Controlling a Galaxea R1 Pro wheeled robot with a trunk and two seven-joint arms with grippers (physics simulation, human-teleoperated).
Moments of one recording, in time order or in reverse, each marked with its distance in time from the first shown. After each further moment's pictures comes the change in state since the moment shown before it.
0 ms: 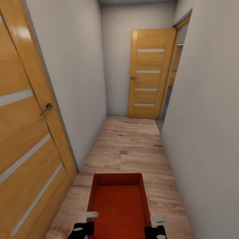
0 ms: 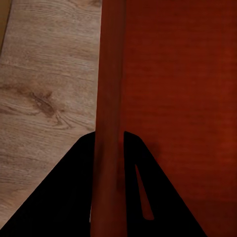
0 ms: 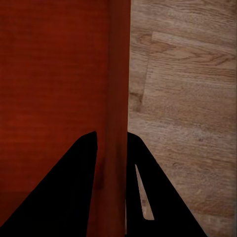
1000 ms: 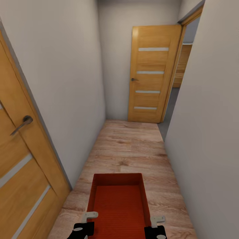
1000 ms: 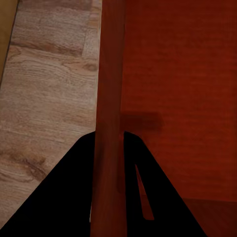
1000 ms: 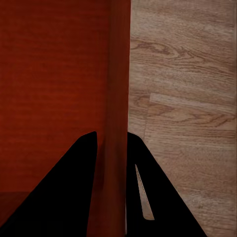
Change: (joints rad) left arm 0.000 -0.001 0.000 0.000 0.001 0.000 0.002; right arm 0.000 0.000 0.000 0.000 0.000 0.000 0.000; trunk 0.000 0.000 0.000
